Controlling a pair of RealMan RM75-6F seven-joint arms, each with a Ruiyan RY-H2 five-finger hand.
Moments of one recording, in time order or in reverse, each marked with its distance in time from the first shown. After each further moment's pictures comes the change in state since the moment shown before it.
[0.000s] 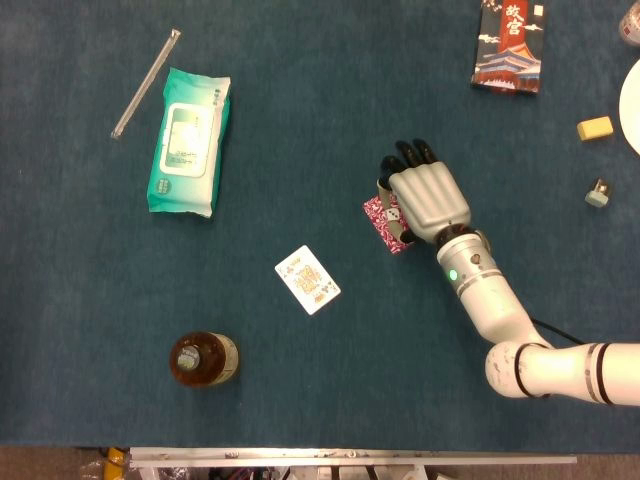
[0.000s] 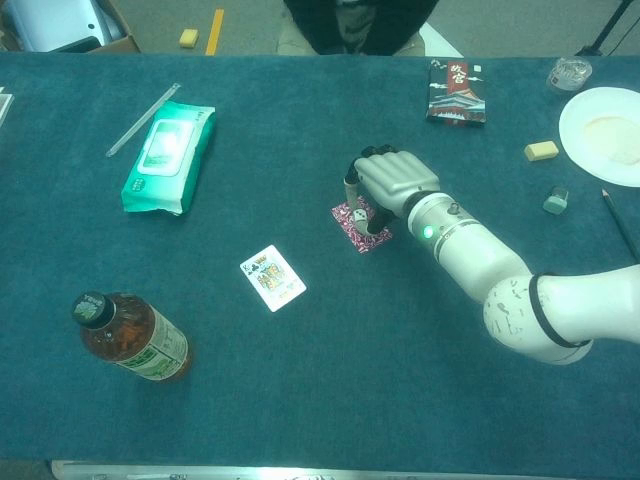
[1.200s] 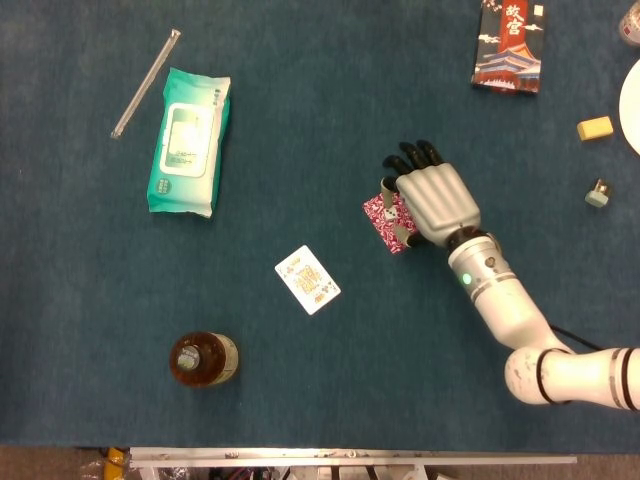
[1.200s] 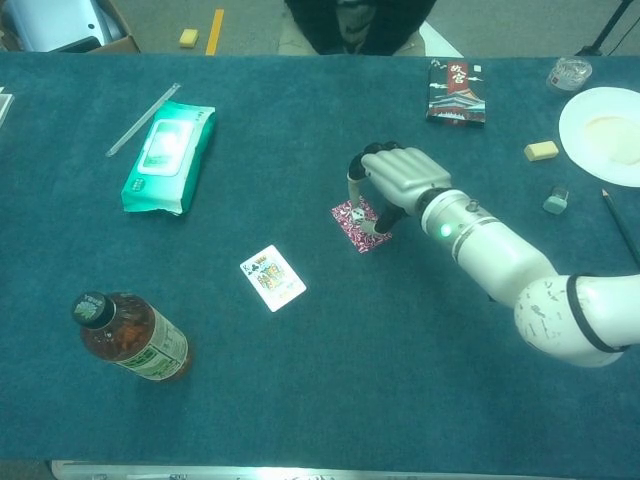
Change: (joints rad) left arm 0.002 0.013 0.009 -0.037 0.022 0.015 0.031; right arm -0.050 0.065 0.008 -0.085 -0.061 -0.022 0.026
